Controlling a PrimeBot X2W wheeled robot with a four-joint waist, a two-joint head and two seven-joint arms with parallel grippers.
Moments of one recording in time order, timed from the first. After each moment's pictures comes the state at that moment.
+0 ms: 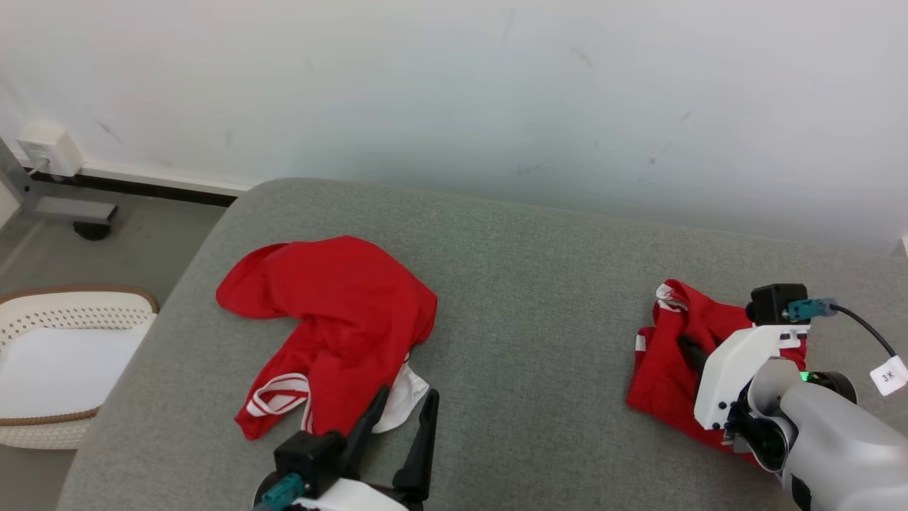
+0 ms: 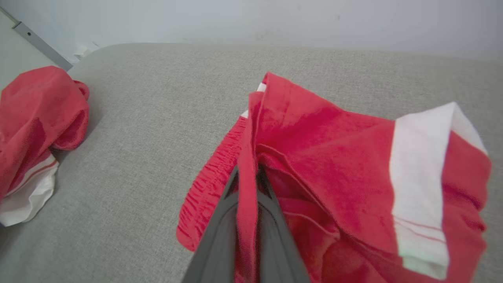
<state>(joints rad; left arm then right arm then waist) -0.17 0.09 -0.47 0.26 -0.45 0.03 -0.26 -0.86 -0.25 1.19 1.09 1.42 0.13 0.03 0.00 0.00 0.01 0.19</state>
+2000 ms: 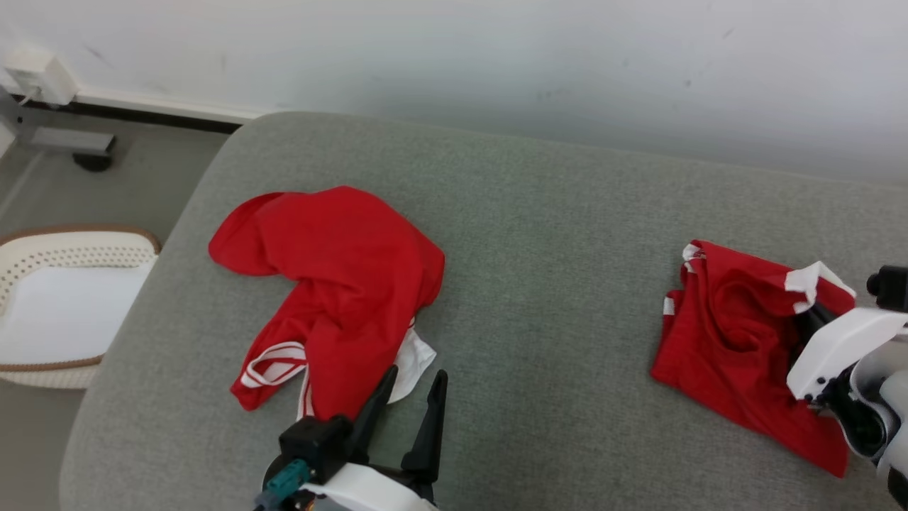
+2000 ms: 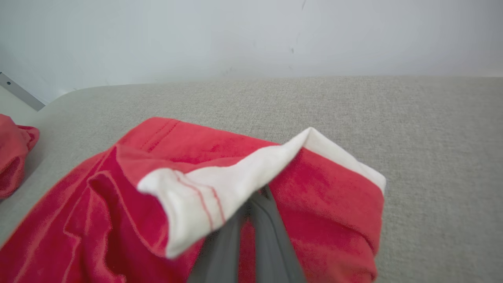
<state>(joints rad) -0.19 0.05 -0.43 0.26 -0.41 0.00 -0.26 -0.79 -0.45 0.98 0.93 1.30 0.13 -0.15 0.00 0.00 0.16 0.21</state>
